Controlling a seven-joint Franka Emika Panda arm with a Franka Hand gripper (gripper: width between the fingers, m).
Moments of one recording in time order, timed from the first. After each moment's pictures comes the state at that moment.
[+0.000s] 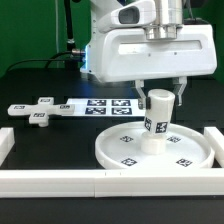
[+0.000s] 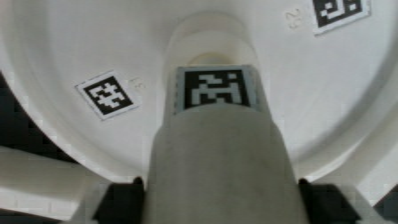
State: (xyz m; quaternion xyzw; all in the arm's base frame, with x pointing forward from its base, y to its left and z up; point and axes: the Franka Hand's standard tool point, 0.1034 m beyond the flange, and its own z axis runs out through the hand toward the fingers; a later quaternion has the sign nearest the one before) arm 0.562 0.044 0.083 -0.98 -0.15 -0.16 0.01
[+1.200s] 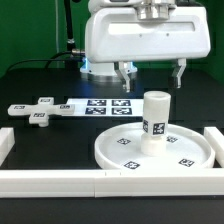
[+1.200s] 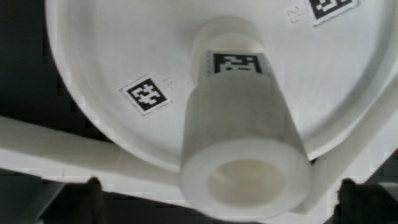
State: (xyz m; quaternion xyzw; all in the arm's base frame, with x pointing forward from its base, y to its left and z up) arm 0.562 0.029 0.115 -0.98 -0.15 -0.15 0.01
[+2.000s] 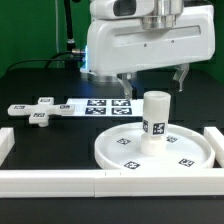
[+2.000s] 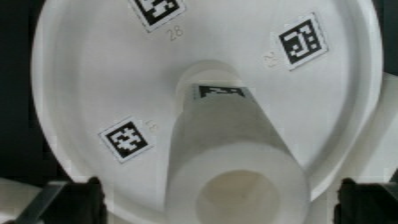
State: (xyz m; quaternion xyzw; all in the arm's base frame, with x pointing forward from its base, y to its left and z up) arm 0.566 0.034 0.102 -0.99 -0.16 0.01 0.03
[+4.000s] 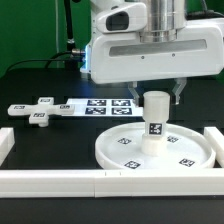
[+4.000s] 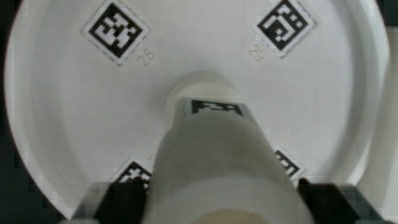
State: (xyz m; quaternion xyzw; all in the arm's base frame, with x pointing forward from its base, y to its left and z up) arm 0.563 0.037 0.088 -1.00 0.05 0.00 0.04
